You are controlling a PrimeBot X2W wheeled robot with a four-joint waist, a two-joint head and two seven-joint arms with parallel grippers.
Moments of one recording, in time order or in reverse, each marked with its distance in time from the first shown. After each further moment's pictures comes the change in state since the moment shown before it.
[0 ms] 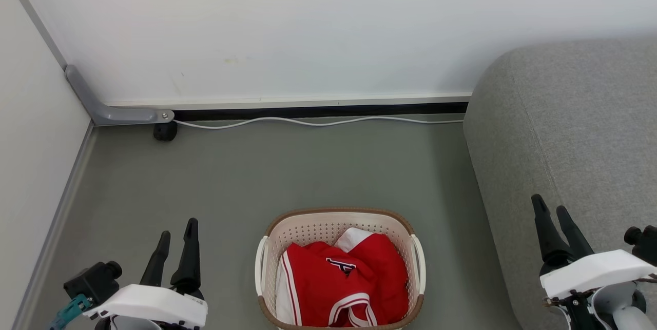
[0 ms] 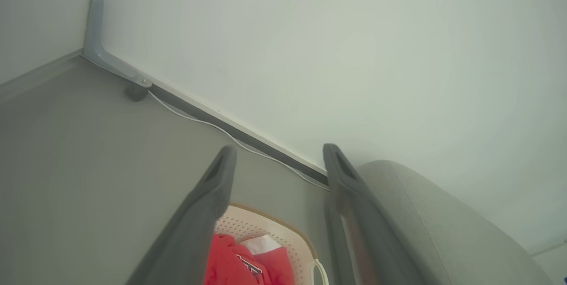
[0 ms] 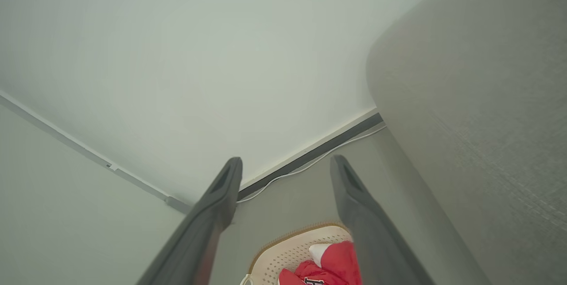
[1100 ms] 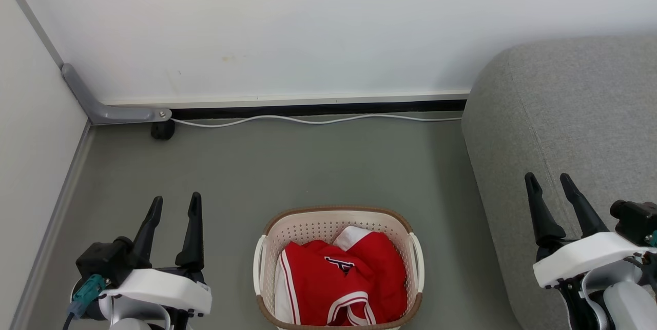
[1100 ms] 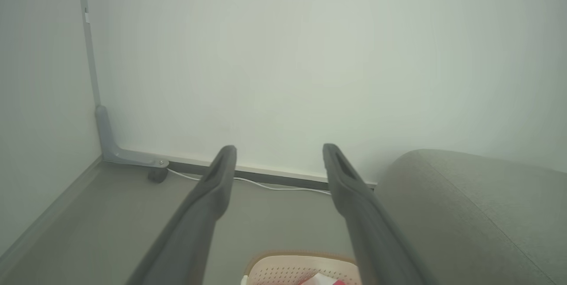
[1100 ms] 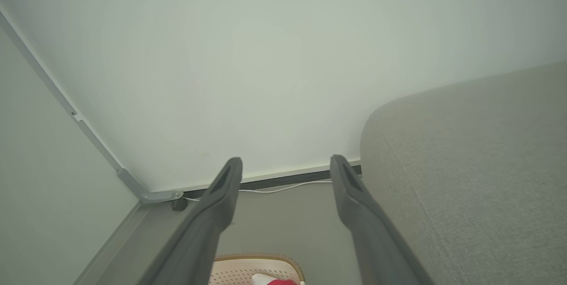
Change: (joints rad) left arm -0.039 0.001 0.013 -0.053 0.368 0.001 -0.092; right arm -0.078 -0.054 0.066 0.031 -0.302 0.000 -0.092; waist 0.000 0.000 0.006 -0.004
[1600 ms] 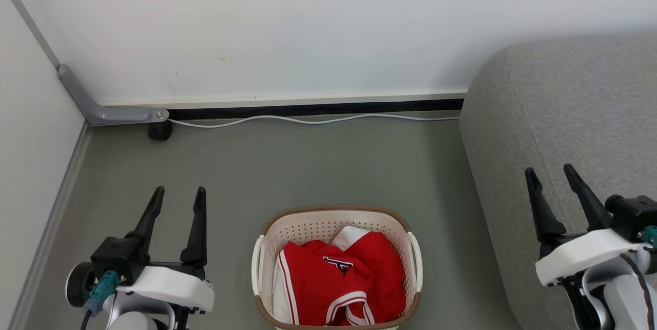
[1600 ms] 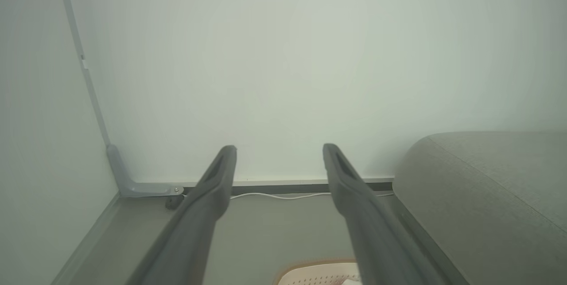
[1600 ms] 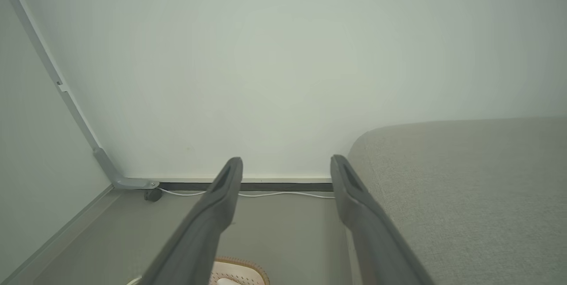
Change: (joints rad) left arm -0.018 0.005 -0.003 -0.009 0.165 0.009 -0.045; right arm -0.026 -0.028 0.018 0.012 -0.146 0.000 -0.042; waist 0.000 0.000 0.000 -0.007
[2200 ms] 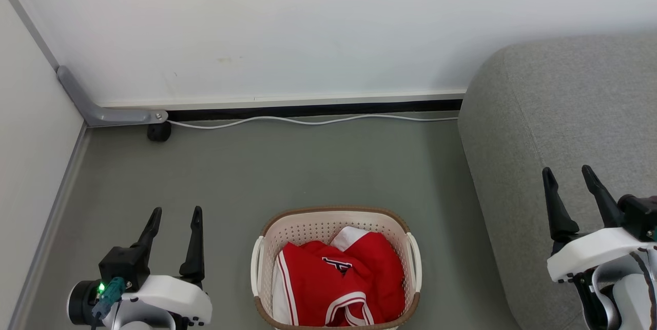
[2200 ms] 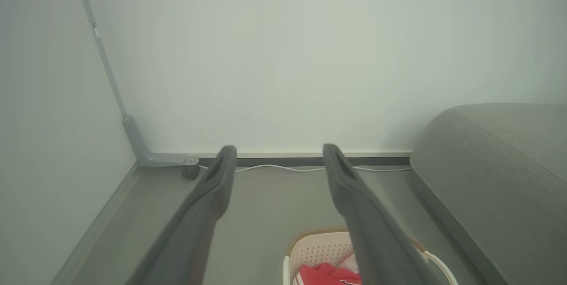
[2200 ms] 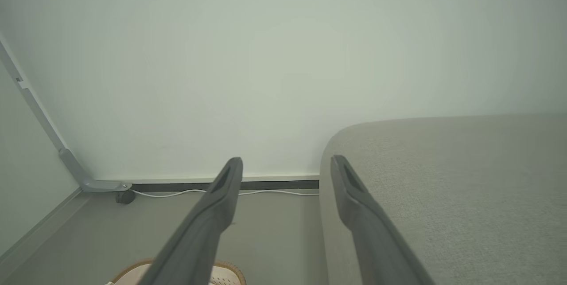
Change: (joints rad) left arm -0.007 0.002 0.007 0.119 0.033 0.038 -0.012; right arm -0.018 0.023 -0.081 0.077 -0.083 0.000 -0.016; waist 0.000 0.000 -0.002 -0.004
